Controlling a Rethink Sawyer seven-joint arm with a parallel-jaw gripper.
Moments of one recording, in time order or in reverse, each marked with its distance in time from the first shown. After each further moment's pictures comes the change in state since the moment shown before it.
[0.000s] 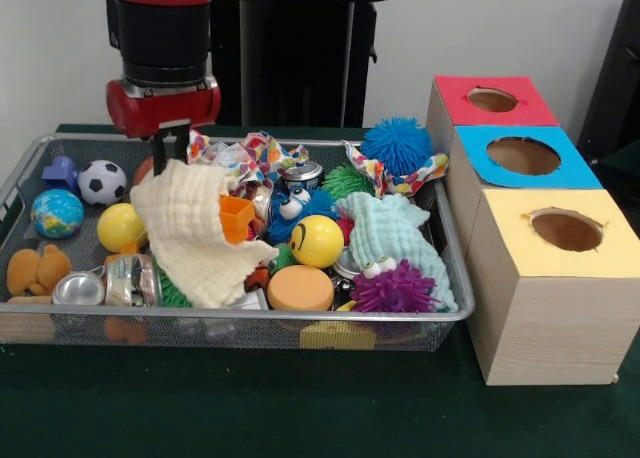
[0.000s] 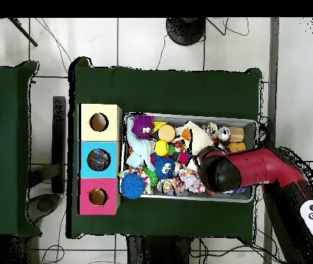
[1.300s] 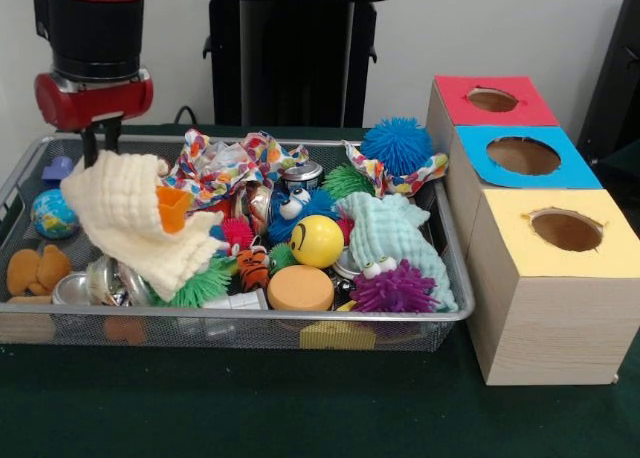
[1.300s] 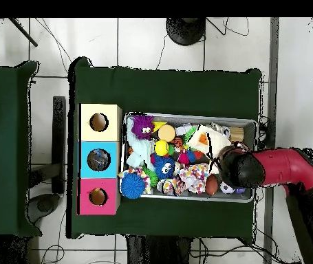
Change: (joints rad) arm -0.072 0.006 0.000 -0.072 0.000 0.111 -0.252
